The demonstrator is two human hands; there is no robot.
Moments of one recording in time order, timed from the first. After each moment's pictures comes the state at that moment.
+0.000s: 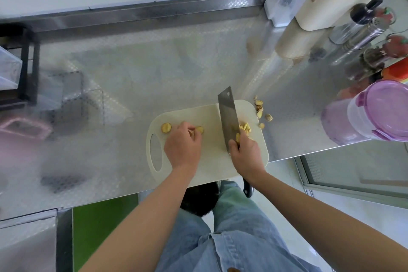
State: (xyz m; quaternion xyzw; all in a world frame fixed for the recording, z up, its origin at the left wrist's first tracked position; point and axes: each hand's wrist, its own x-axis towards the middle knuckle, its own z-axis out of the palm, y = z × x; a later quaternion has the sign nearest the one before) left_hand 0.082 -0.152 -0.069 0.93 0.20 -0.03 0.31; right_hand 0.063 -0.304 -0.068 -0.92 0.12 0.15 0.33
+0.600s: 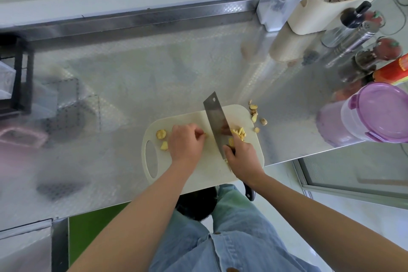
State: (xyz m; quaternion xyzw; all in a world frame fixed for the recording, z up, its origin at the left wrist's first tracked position) left_hand 0.107 -0.160 -0.067 0.94 0.11 -0.10 0.30; right_hand 0.069 -0.311 -0.061 -0.93 0.07 0.17 0.31
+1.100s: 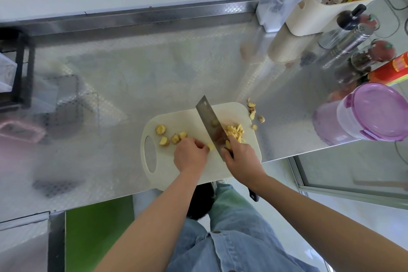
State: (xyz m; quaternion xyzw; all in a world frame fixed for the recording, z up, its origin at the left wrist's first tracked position) left_hand 0.074 -0.179 -0.068 0.87 0.27 -0.20 0.36; right_hand 0.054 -0.313 -0.044 -0.95 0.00 0.18 0.25
